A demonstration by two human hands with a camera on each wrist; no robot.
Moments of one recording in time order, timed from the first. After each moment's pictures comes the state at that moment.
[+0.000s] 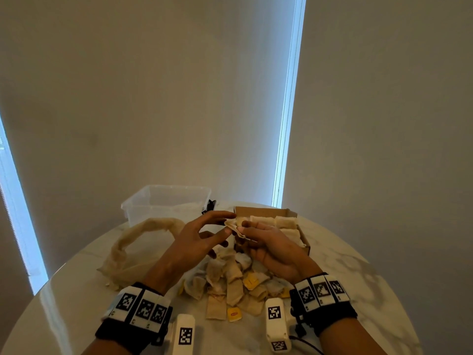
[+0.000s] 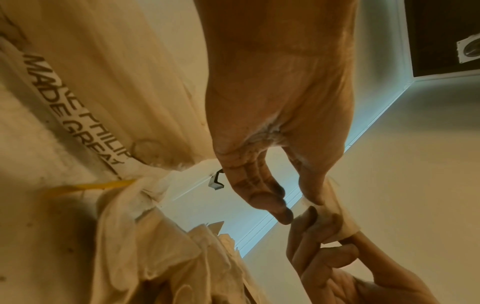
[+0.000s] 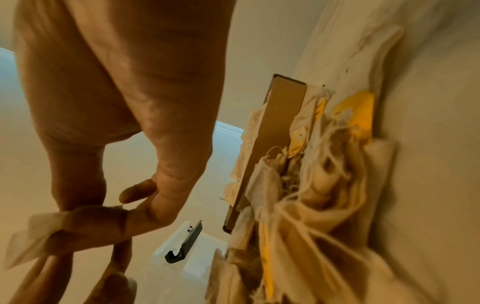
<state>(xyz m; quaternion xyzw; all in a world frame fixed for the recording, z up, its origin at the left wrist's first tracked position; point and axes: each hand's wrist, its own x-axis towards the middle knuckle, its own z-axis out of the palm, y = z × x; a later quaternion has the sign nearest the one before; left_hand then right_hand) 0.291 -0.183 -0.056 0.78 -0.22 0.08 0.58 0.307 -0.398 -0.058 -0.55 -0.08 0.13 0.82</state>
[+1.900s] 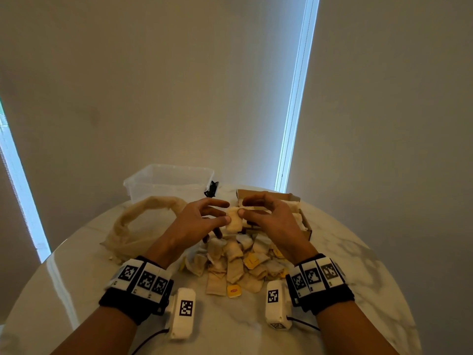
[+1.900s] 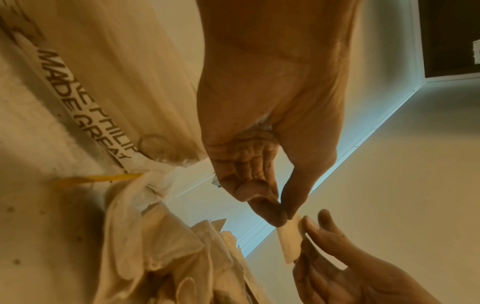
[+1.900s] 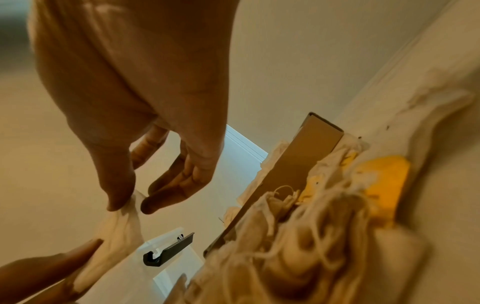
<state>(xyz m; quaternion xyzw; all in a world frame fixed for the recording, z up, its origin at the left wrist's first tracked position) 0.310 -0.178 -0.071 0.79 -0.15 0.04 0.60 0.311 -0.398 -0.064 -0.72 -0.15 -0.08 0.67</state>
